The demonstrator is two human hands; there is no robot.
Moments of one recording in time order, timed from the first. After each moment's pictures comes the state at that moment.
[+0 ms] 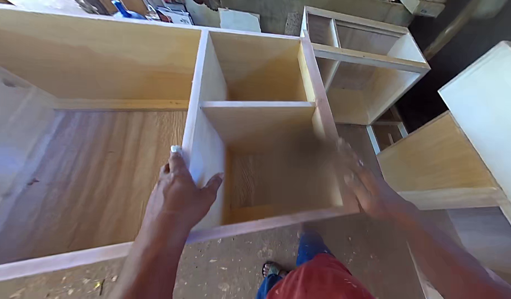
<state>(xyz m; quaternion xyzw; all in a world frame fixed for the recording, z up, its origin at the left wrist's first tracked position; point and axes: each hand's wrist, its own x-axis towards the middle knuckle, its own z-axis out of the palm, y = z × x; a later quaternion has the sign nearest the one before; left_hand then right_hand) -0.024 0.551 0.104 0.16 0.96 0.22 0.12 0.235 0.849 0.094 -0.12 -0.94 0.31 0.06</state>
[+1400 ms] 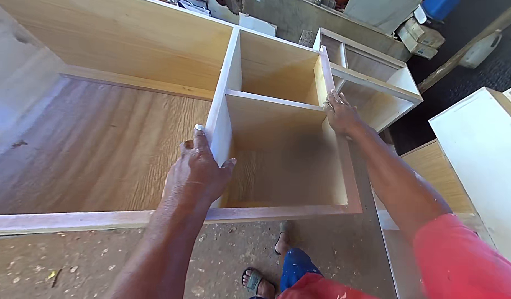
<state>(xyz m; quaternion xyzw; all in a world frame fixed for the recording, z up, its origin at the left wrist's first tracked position) -0.020 0.558 0.110 0.14 0.96 0.23 0.11 0.036 0.927 0.117 -0.25 -0.96 0.12 -0.01</state>
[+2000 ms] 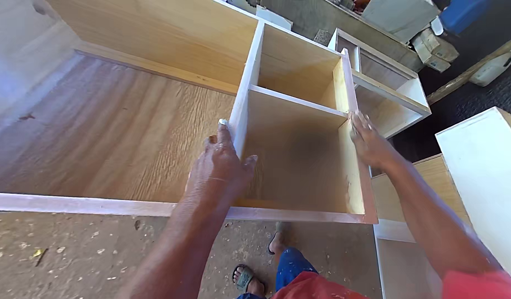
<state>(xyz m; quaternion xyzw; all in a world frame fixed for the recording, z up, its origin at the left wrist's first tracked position) -0.024 0.554 0.119 0.13 0.95 0.25 0.15 0.099 0.905 0.117 -0.15 -0.98 0.09 0.01</state>
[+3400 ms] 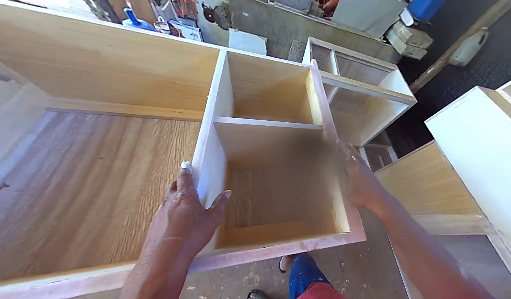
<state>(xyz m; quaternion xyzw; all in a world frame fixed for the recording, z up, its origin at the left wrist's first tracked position) -0.030 0.549 0.100 0.16 0.95 0.25 0.11 0.147 0.869 0.106 -0.22 -0.96 0.13 0.04</state>
